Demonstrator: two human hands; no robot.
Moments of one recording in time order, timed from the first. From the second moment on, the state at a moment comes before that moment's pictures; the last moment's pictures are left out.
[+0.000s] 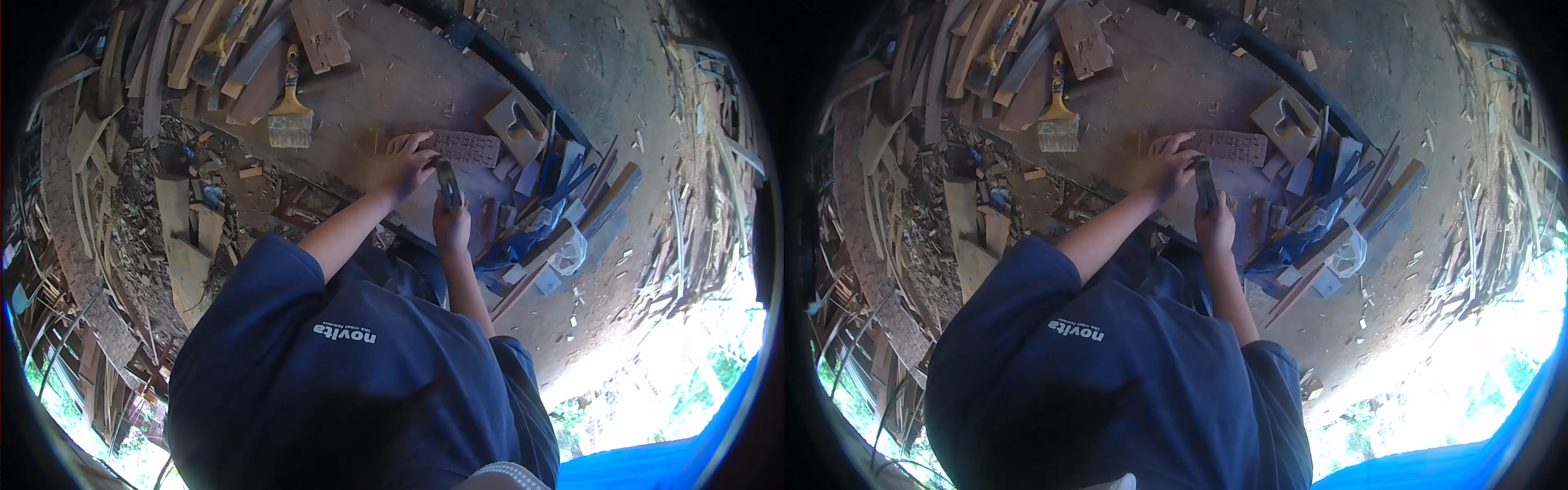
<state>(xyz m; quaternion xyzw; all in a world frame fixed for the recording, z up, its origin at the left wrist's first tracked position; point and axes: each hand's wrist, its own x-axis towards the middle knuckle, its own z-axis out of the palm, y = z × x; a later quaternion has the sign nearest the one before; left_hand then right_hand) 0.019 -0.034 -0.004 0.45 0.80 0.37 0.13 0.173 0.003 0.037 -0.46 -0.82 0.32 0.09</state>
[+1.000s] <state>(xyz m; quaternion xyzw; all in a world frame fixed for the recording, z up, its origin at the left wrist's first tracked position) 0.031 0.038 0.021 0.80 0.57 0.13 0.11 0.232 -0.009 0.046 -0.68 -0.58 0.41 -0.15</state>
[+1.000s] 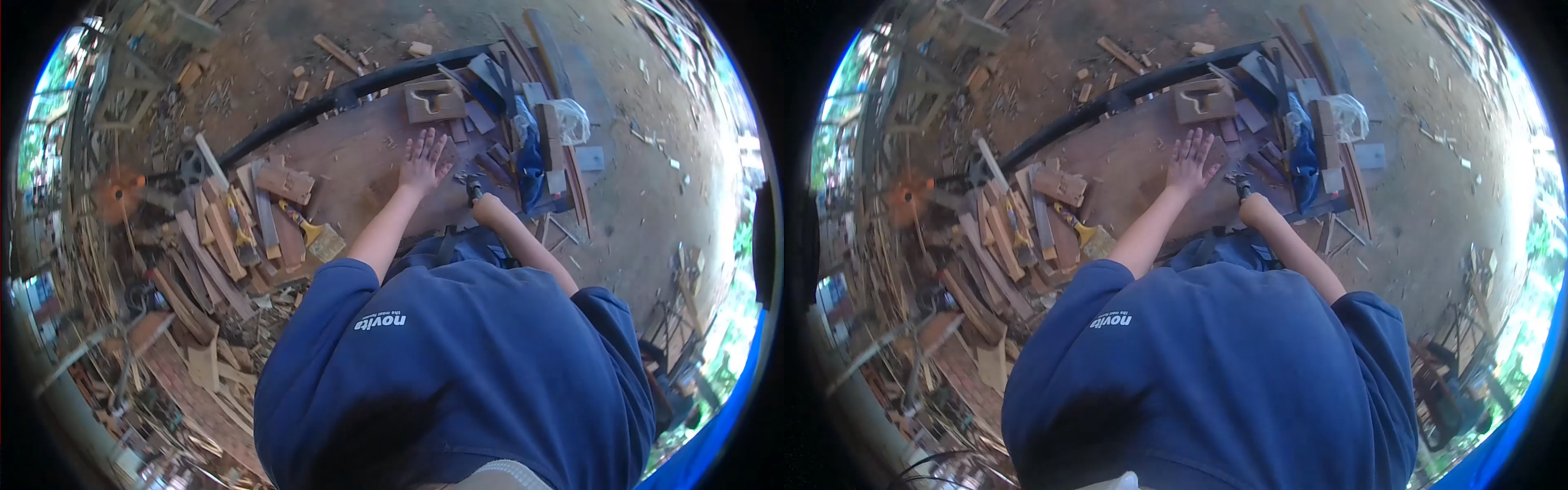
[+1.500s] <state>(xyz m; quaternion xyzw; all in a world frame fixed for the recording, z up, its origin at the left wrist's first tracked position) 0.044 0.042 0.022 0.80 0.58 -0.03 0.14 0.205 0.043 0.037 -0.34 -0.72 0.38 -0.46</state>
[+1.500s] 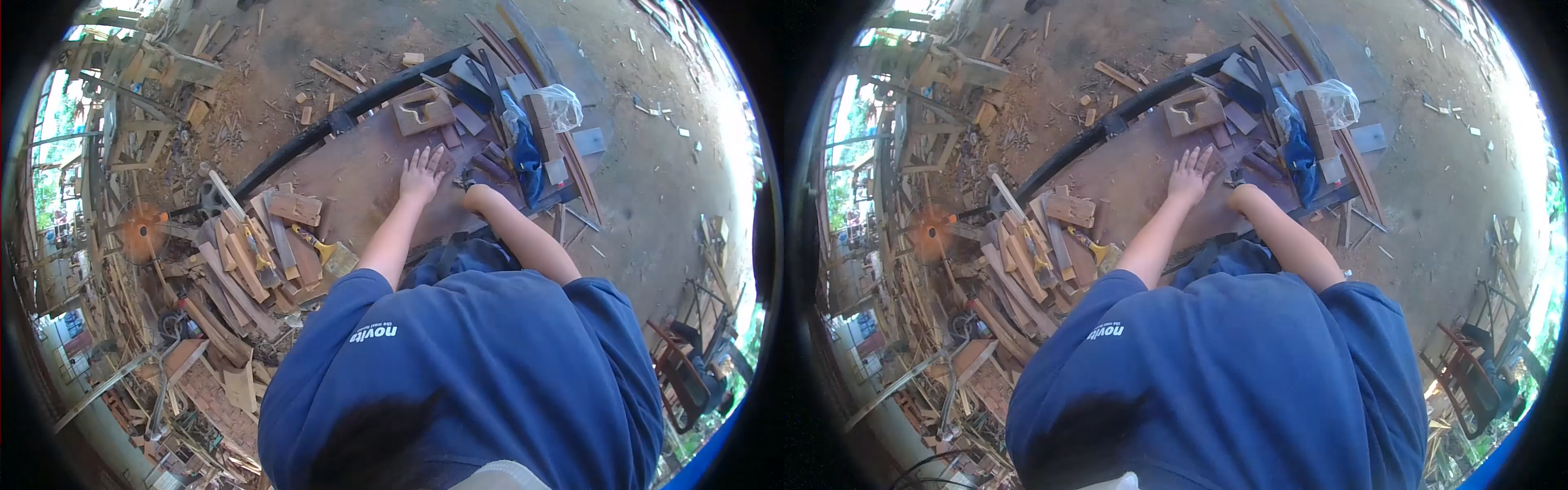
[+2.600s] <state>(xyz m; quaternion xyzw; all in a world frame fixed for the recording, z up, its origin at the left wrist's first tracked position) 0.040 0.044 0.009 0.84 0.55 -0.02 0.04 0.279 0.053 0.032 -0.37 -0.75 0.43 -0.34</state>
